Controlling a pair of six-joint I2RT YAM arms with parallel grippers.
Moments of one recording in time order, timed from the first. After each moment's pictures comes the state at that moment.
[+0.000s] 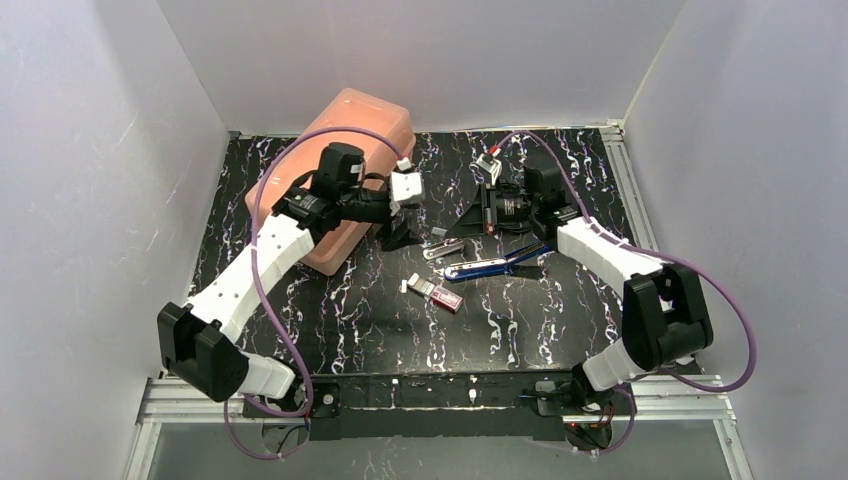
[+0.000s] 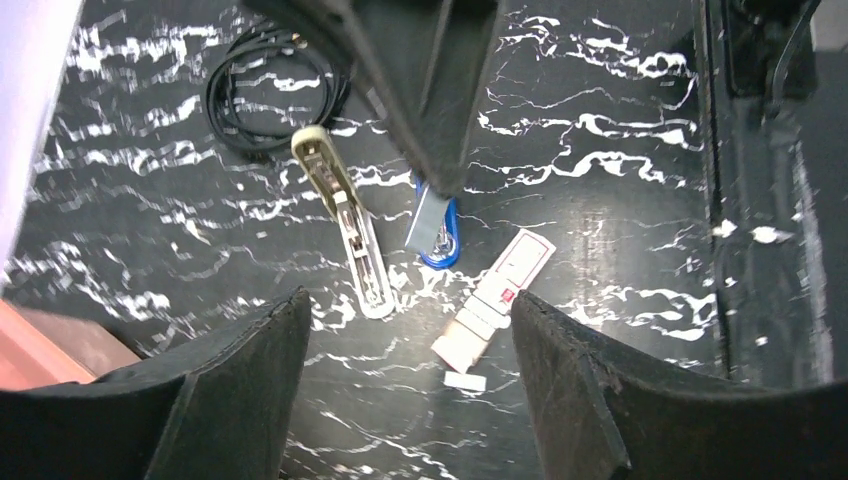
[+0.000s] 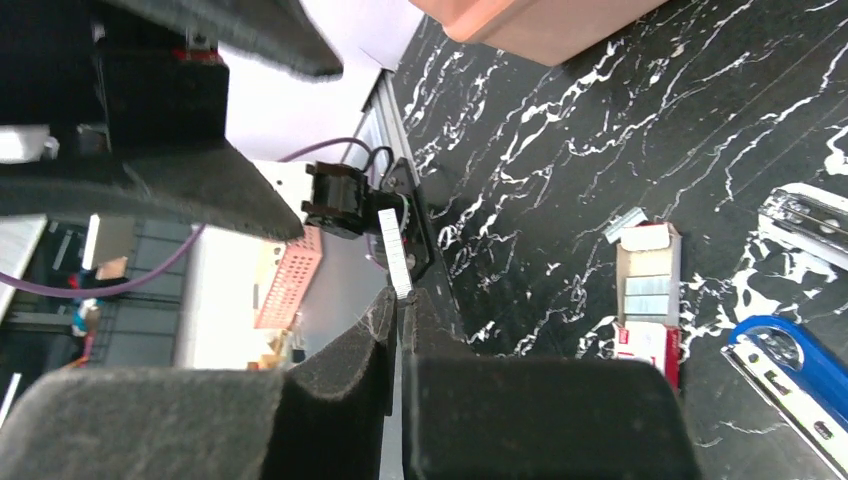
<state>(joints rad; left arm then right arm) -0.49 1.37 1.30 -0.57 0.79 0.60 0.40 1.50 1.00 0.07 -1.11 0.61</state>
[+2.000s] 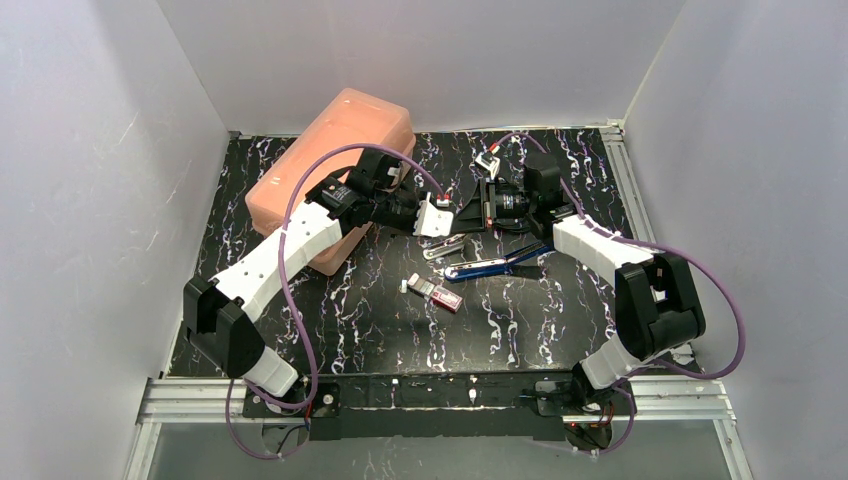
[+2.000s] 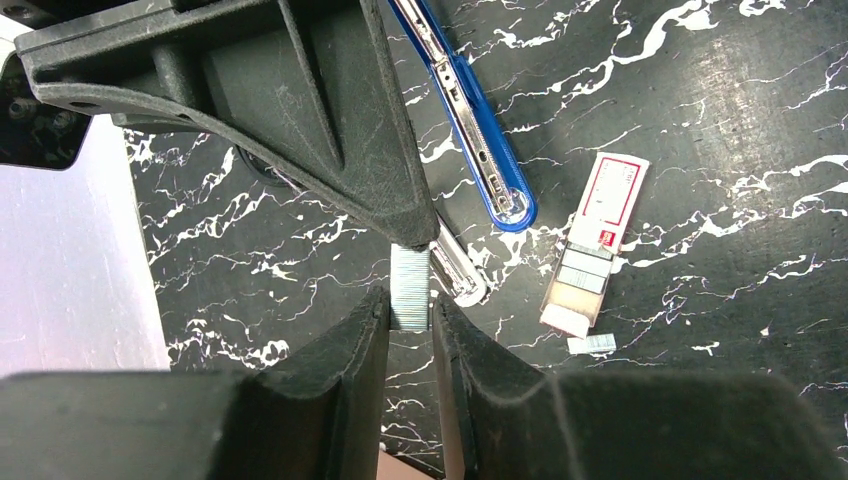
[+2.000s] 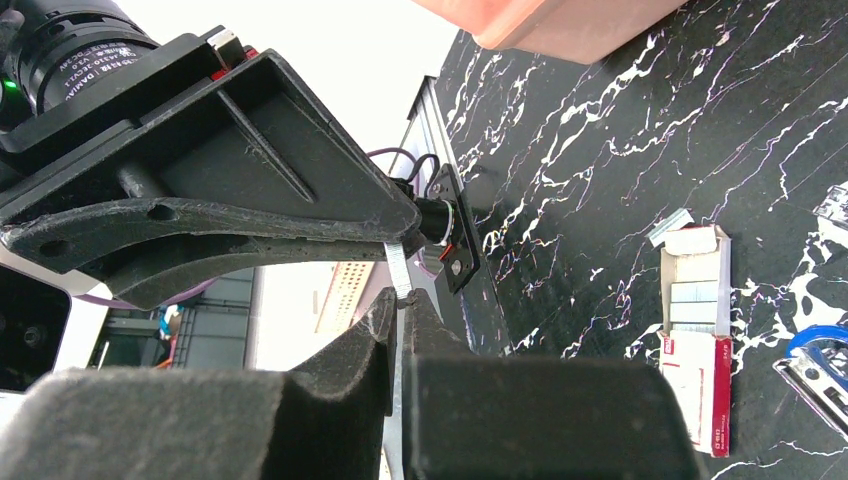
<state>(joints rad) -0.64 1.52 1.45 -0.75 0.63 1.15 0.39 1.57 1.00 0.26 -1.17 0.87</state>
